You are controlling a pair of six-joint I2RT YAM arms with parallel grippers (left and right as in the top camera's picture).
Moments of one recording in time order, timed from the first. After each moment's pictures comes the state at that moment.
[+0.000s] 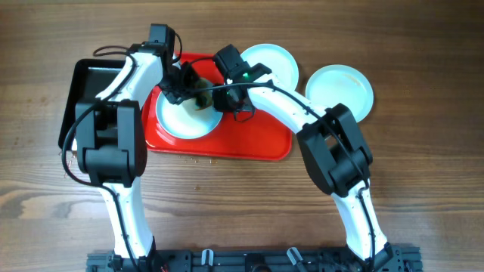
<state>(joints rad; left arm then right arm) -0.10 2.22 1.63 -0.82 0.34 -0.75 0.62 2.31 1.76 -0.65 -0.18 0.61</state>
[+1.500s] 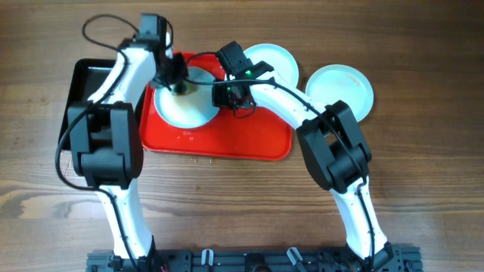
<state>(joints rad) -0.07 2.19 1.69 -0.75 0.12 -0.34 0.60 2.34 1.78 -0.60 -0.25 0.66</state>
